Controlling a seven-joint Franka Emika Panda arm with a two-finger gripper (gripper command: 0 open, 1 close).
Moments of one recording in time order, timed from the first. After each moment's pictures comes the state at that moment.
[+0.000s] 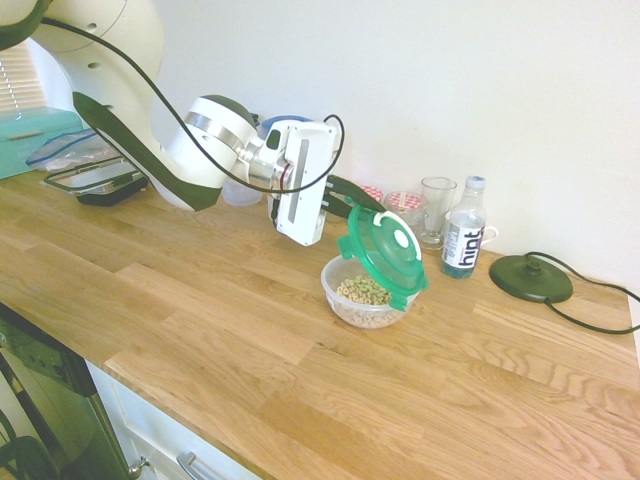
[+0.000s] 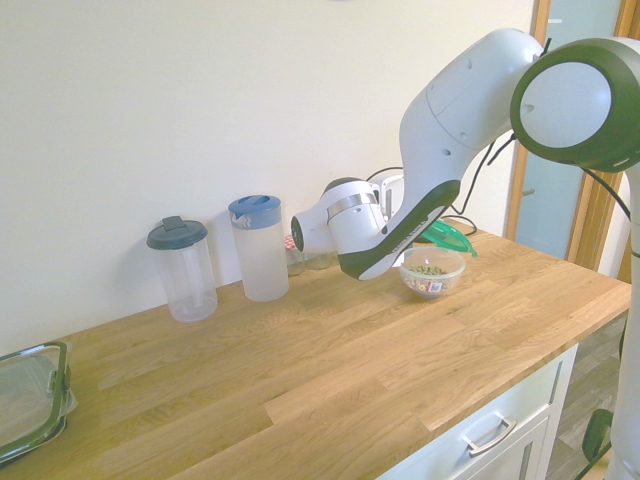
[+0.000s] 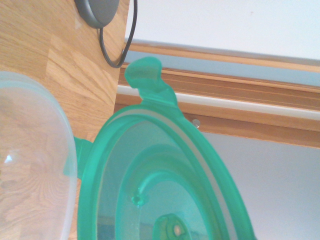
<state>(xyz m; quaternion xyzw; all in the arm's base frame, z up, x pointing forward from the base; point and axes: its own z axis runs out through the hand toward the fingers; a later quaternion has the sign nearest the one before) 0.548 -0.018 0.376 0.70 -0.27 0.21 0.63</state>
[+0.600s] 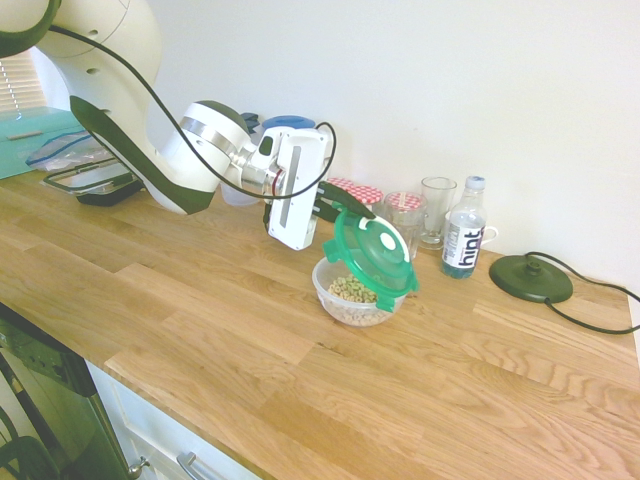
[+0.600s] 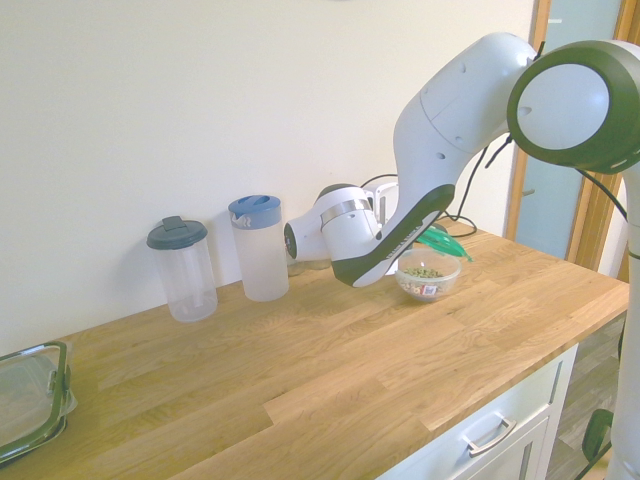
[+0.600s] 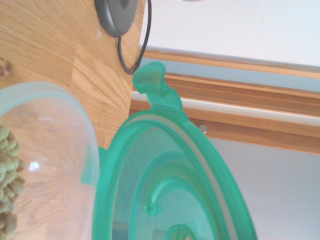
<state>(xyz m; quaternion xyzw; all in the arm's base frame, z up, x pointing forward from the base) 0.545 0.002 0.366 0.71 -0.26 0.21 0.62</state>
